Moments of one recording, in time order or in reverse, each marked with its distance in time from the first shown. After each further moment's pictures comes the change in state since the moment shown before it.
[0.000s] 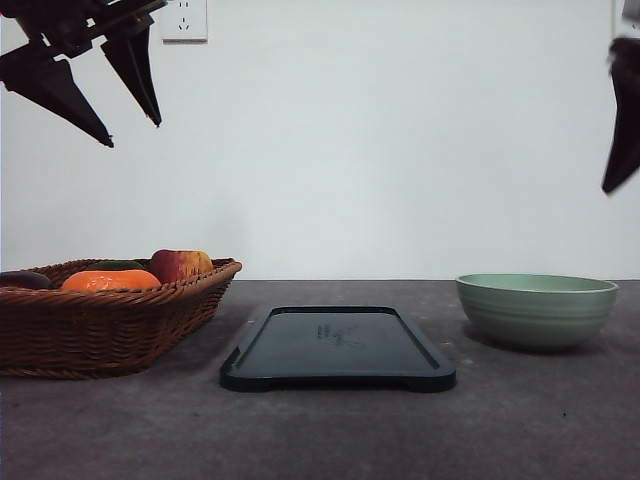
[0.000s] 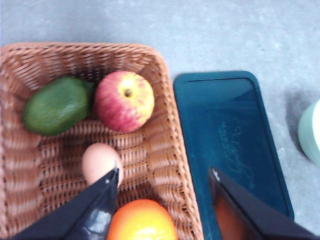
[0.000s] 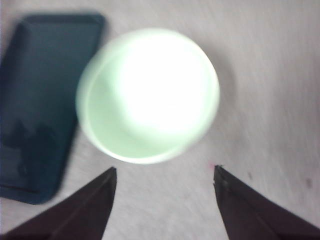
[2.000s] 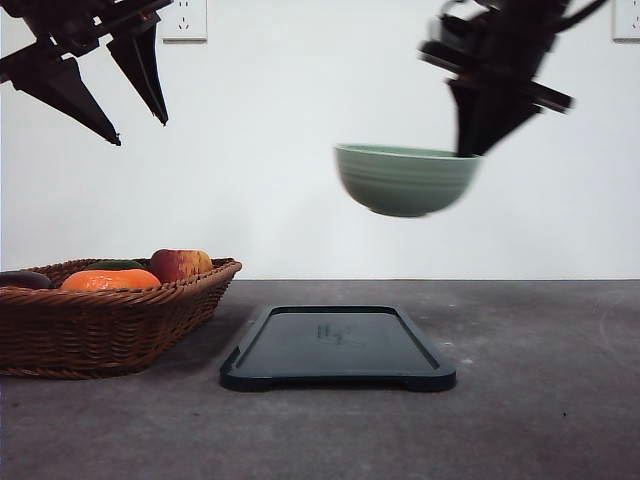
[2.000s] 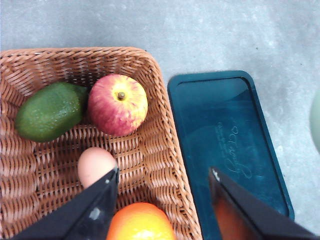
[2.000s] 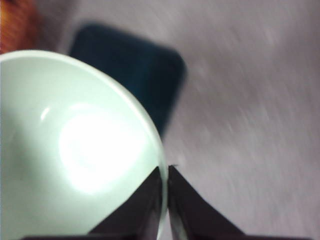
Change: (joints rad) left_arx -0.013 0.000 0.000 0.011 -0.011 0.015; right_arx 0.288 0.651 0.905 -0.421 0.073 -0.050
